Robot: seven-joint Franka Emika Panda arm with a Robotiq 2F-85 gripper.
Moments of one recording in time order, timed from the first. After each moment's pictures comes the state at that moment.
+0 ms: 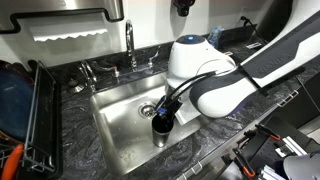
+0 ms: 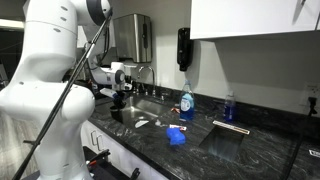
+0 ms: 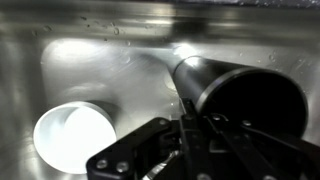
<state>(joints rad) 0.38 0.31 0.20 -2.29 -0.02 2.61 0.62</state>
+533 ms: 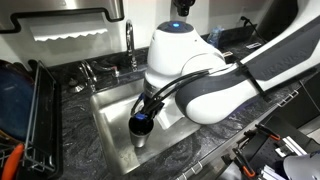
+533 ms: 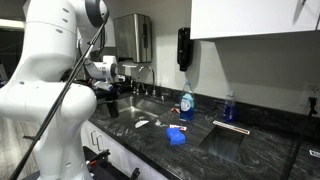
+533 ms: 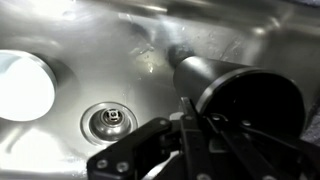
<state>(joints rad) 0.47 0.33 0.21 -2.14 -0.08 2.61 0.62</state>
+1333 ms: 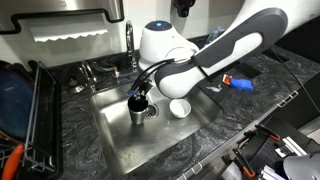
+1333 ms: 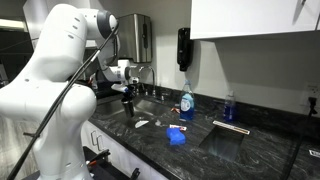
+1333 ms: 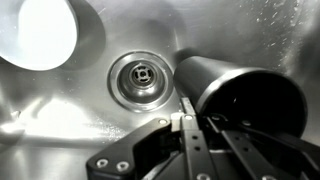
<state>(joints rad) 0.46 0.52 0.07 -1.90 -0.14 2.58 0.60</state>
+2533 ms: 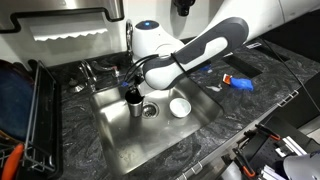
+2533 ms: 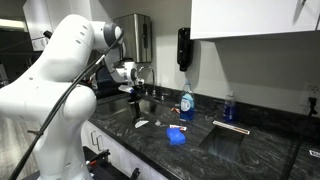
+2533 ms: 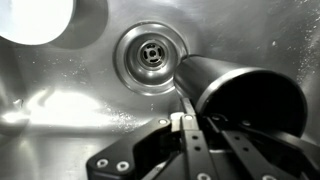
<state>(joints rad) 0.46 0.67 0.03 -1.70 -0.13 2.49 0.63</state>
